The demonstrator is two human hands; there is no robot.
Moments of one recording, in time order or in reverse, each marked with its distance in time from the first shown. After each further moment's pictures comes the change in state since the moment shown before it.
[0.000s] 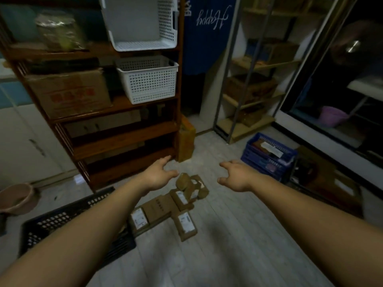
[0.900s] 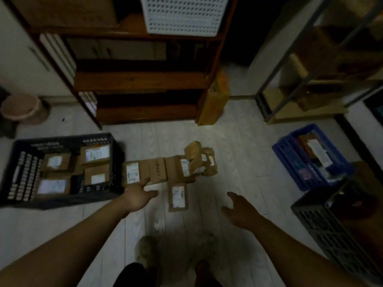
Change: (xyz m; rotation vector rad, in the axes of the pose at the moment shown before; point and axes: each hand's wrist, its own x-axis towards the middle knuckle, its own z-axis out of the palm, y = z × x) left_hand 0.168 -0.113 0.105 -0.308 0.078 -0.511; right_hand 0.235 0.124 0.124 0.226 -0.443 0.039
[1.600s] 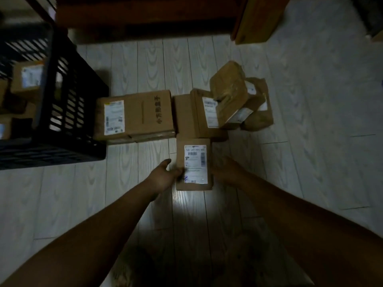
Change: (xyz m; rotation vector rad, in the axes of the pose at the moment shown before) left_hand 0.374 -0.250 0.233 -0.205 0.078 -0.261; right_hand 0.450 0.087 0.260 0.271 -0.187 -0.007
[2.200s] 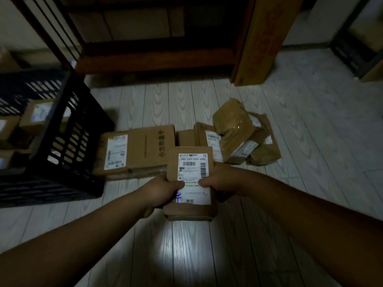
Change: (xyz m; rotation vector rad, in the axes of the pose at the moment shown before) left_hand 0.018 0.028 -0.025 -0.165 -0.091 0.226; right_hand 0.009 -0.066 -0.017 -0.087 -0.154 -0.180
